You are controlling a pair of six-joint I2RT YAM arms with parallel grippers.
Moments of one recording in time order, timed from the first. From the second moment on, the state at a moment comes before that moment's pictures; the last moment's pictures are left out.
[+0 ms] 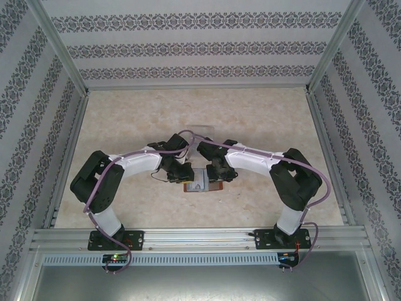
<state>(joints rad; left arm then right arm) -0.60 1.73 0.99 -0.53 0.45 -0.67 0.77 1.76 1.13 -0.85 0.03 0.68</state>
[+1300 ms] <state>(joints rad) -0.60 1.71 1.00 -0.59 0.34 -0.65 0.77 1.67 1.13 -0.76 -0.04 0.67</state>
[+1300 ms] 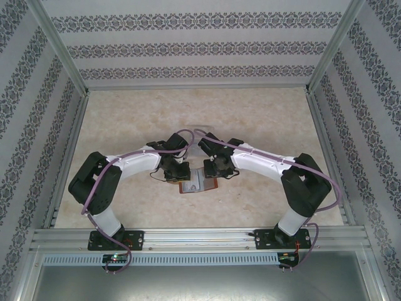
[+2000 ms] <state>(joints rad) -0.60 1.71 1.00 -0.59 0.34 -0.65 0.76 1.76 1.04 -0.44 -0.35 0.81</state>
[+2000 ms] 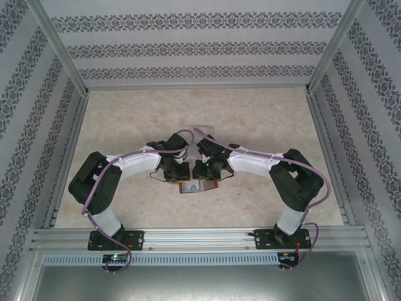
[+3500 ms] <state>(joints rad) -0.60 1.70 1.00 -0.60 0.35 -0.65 0.73 1.73 1.04 -0.48 -0.30 0.79</state>
